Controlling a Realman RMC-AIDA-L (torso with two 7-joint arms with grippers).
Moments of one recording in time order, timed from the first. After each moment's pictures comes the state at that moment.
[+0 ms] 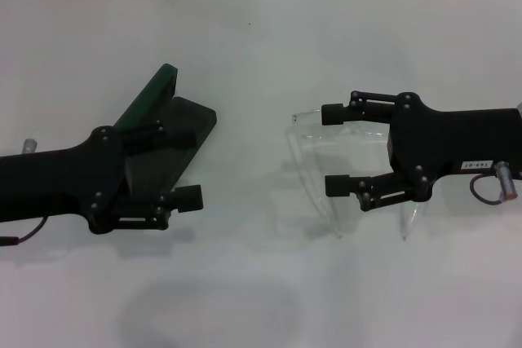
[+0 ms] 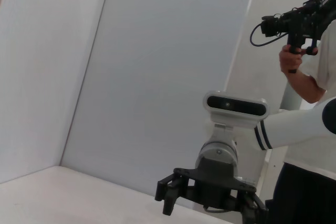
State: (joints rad) left arm -0.42 -1.95 0.92 0.53 1.63 1.91 -1.27; right arm 0.65 2.02 -0.93 -0.48 -1.70 -1.77 1.10
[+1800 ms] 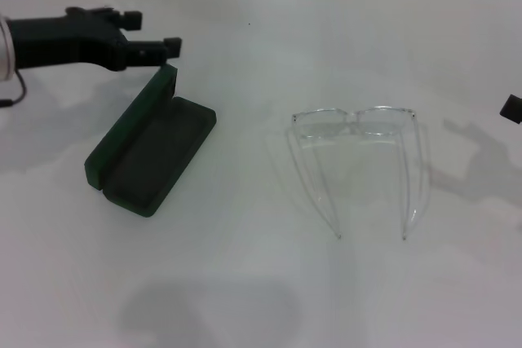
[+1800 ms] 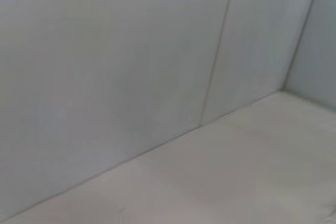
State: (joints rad) left arm -0.48 -2.09 0.84 1.15 2.05 1.38 -1.88; right arm 0.36 1.96 -0.52 -0.50 -1.67 -1.76 1.09
